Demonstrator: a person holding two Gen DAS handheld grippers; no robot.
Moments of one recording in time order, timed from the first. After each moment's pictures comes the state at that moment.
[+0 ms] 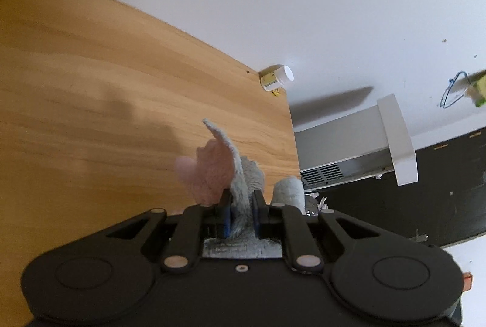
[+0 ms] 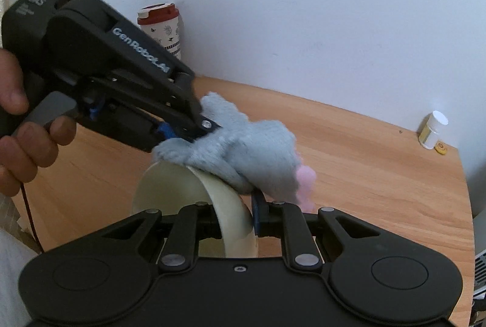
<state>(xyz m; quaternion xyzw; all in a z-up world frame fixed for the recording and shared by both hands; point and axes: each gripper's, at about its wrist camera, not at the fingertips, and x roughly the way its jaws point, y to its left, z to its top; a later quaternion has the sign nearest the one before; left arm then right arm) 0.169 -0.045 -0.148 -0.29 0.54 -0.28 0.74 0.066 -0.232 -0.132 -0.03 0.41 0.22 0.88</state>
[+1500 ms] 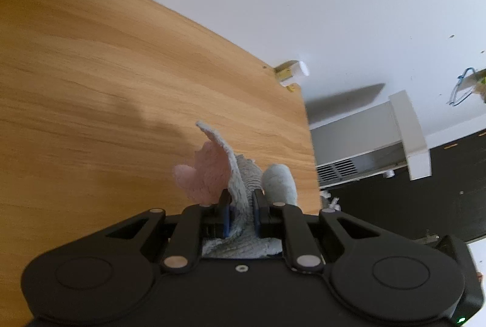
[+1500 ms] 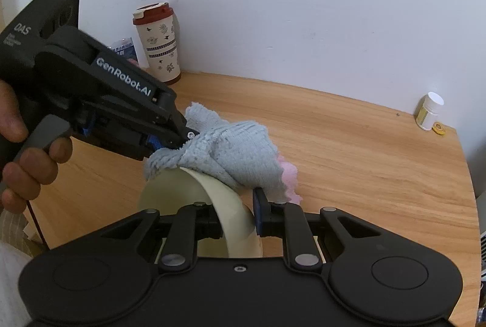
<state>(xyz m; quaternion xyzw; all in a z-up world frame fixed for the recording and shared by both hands) 0.145 -0.025 -0.165 -0.29 0.54 -0.25 0.75 0.067 -0.240 -0.136 -0.01 0.43 0.22 0.88</state>
